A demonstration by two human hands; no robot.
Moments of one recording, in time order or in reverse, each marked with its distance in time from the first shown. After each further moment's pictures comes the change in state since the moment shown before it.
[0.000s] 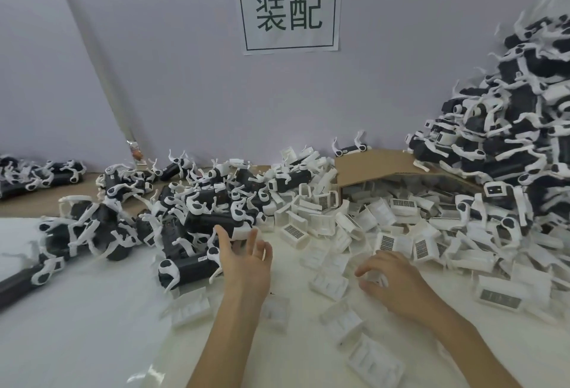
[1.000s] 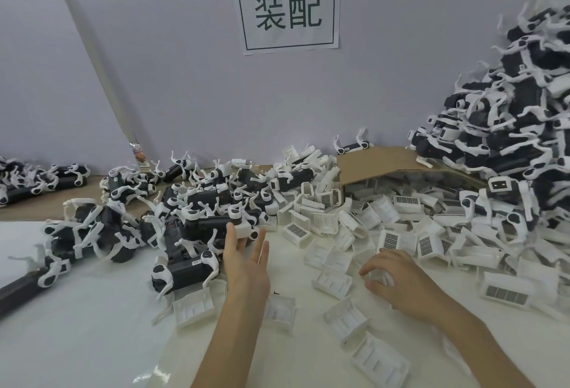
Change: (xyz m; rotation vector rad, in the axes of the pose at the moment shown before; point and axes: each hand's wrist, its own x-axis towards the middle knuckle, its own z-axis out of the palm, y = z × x) left_hand -0.008 0.000 0.002 0.127 0.035 0.132; right_hand -0.002 0.003 -0.002 0.063 -0.034 -0.070
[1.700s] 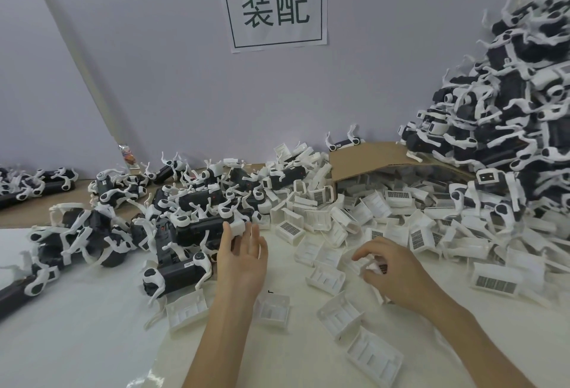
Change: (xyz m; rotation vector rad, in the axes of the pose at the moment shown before) left_hand 0.004 0.006 -0.005 -0.151 -0.108 -0.231; right_hand -0.004 -0.014 -0.005 0.178 0.144 0.059
